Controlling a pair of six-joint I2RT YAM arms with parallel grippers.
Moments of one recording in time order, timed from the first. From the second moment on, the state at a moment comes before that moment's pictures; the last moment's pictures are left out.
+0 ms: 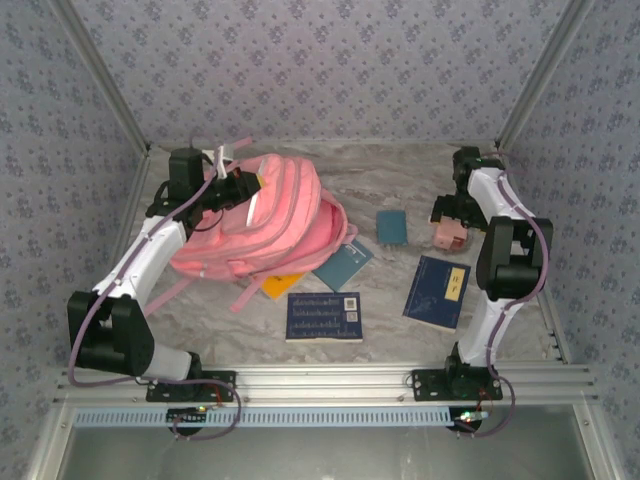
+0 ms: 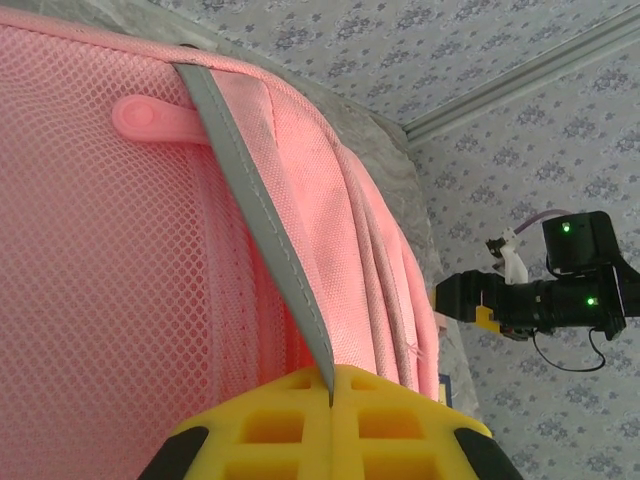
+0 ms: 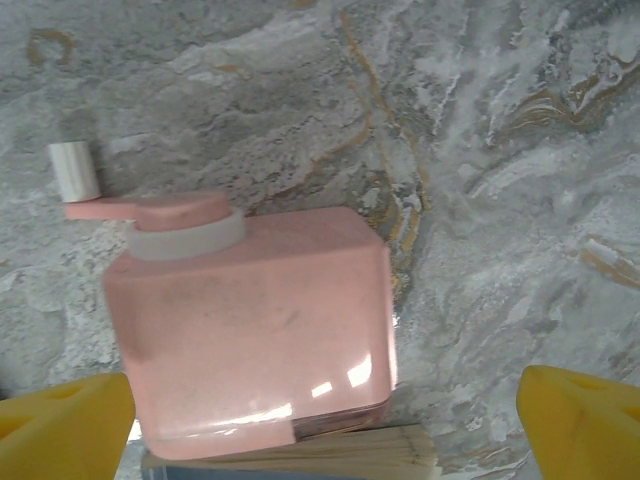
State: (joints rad) left arm -0.18 1.41 1.13 -0.21 0.64 -0.67; right arm -0.07 1.91 1.54 -1.06 0.19 0.26
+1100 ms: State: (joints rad) left arm -0.18 1.41 1.12 -0.19 0.67 -0.68; right arm -0.05 2.01 1.50 -1.01 0.06 0.25
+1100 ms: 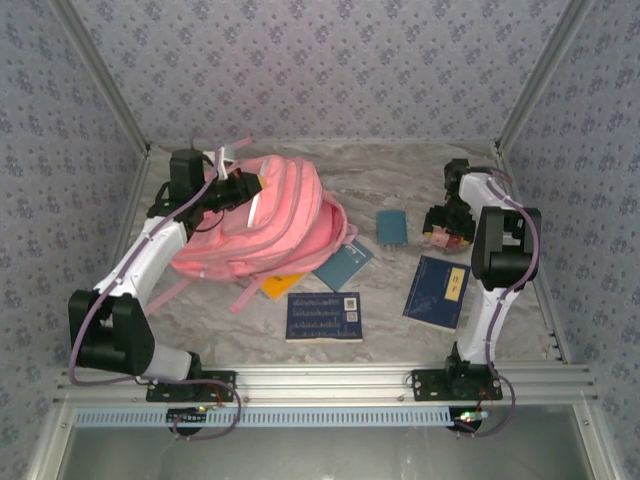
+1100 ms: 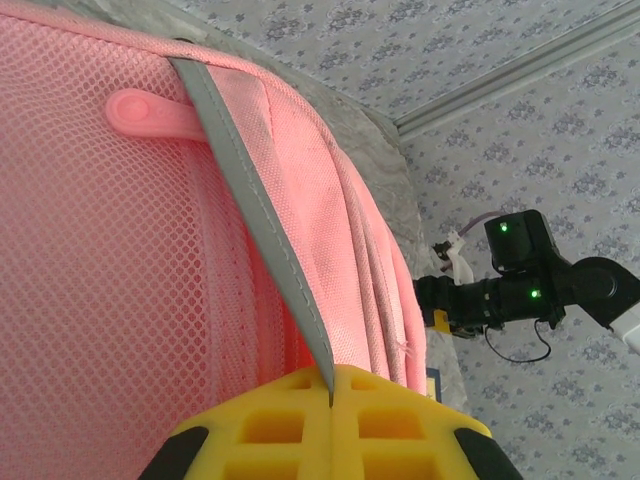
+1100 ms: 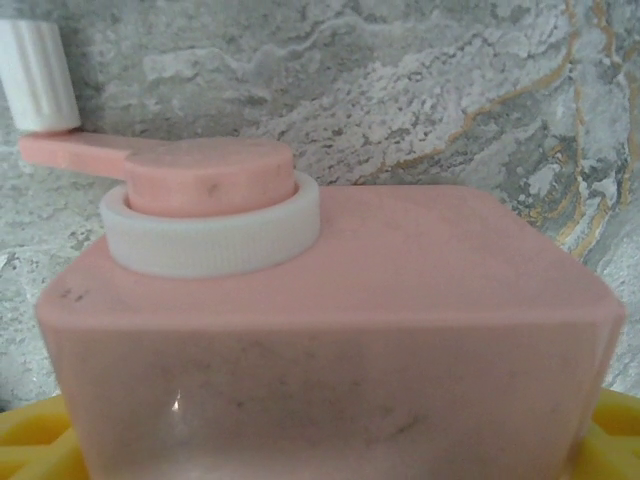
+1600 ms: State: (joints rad) left arm -0.19 1.44 1.17 -0.23 0.69 -0.66; right arm 0.01 1.77 1.41 -0.92 0.05 0.33
